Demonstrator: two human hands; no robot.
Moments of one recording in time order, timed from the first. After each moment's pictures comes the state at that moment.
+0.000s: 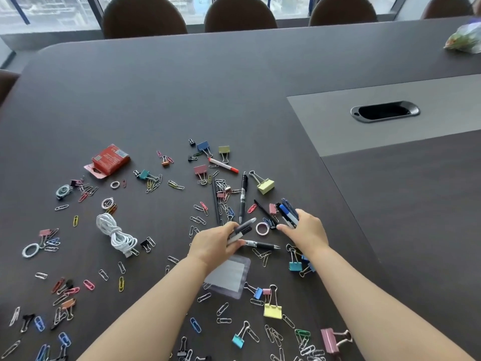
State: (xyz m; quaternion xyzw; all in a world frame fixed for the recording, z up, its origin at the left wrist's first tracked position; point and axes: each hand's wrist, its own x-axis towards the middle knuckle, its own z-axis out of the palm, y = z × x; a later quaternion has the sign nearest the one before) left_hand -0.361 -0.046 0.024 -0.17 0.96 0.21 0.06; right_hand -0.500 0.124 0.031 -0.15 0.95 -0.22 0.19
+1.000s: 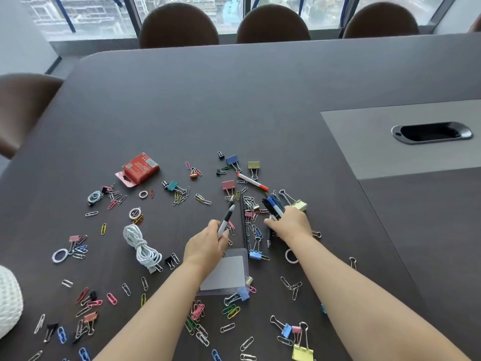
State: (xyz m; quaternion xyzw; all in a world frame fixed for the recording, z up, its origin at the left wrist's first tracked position) left_hand -0.355 -0.115 0.020 -0.34 0.90 0.26 0.03; right_hand -0.516 0.002 0.033 -0.15 0.94 -0.18 0.25
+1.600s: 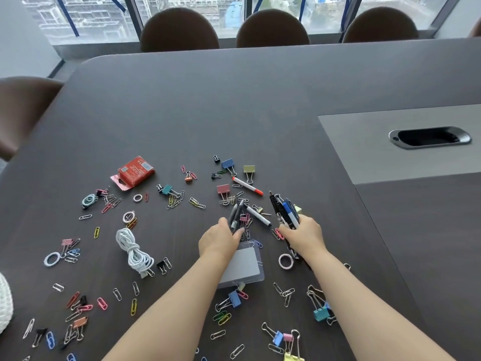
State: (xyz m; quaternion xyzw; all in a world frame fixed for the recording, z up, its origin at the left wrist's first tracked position) left_hand -0.409 -0.096 0.017 -0.44 0.86 0.23 0.10; right_hand -0.526 0.046 0.033 -0.14 0.90 -0.36 0.23
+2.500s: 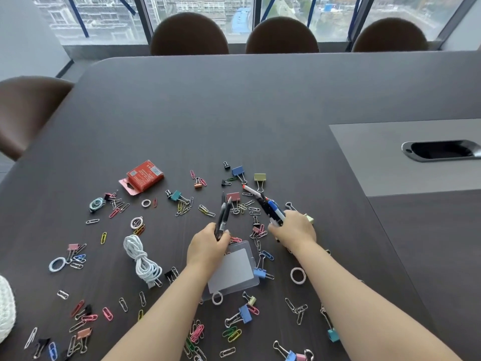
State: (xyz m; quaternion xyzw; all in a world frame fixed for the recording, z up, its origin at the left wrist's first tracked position) left_hand -0.376 -0.130 0.024 -0.45 0.81 0.37 -0.05; right_hand -0.531 -0.014 0.042 -0.22 0.94 -0.16 0.23
